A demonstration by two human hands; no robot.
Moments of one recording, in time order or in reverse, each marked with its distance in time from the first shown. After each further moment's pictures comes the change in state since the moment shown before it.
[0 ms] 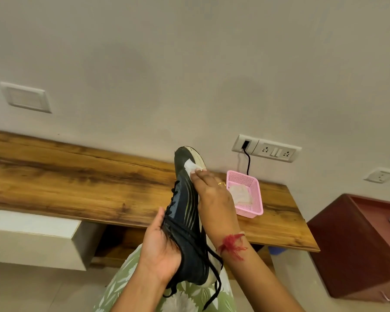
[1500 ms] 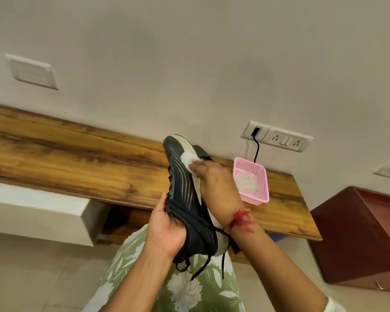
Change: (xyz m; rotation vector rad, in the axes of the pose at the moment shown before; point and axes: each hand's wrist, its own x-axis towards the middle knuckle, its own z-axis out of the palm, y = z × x) left_hand 0.008 0.015 -0.013 -0.129 -0.007 -0.012; right_hand 0.013 -0.009 0.005 0.187 -0.202 -0.049
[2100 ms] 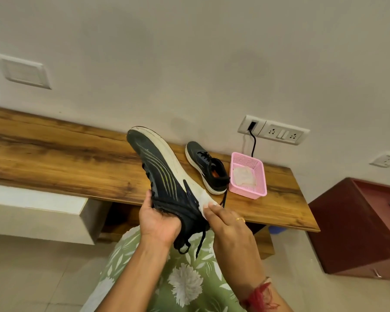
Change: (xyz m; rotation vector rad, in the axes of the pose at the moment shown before) left_hand 0.000 -0.002 0.003 -0.136 0.027 0.185; right_hand -0.113 -0.007 0.002 -0.221 0.090 0.059
